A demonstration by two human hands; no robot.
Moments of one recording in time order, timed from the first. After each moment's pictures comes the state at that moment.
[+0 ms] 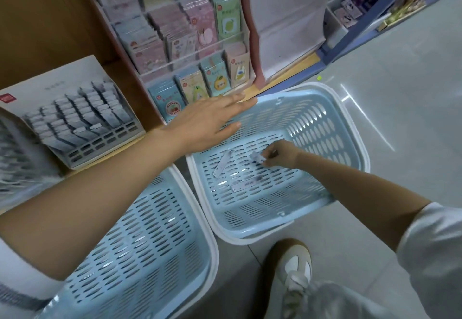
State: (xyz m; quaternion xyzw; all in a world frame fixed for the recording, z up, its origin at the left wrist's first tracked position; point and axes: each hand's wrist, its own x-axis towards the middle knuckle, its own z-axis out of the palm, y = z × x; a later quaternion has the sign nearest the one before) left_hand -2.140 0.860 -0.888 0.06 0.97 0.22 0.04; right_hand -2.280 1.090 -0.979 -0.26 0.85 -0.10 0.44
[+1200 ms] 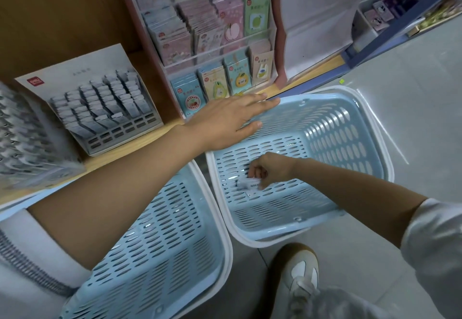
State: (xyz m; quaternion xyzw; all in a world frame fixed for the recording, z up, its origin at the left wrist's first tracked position) left_hand -2.135 0.859 -0.888 0.05 0.97 0.25 0.02; right_hand -2.245 1.048 -0.990 -0.46 0.72 0.02 0.52
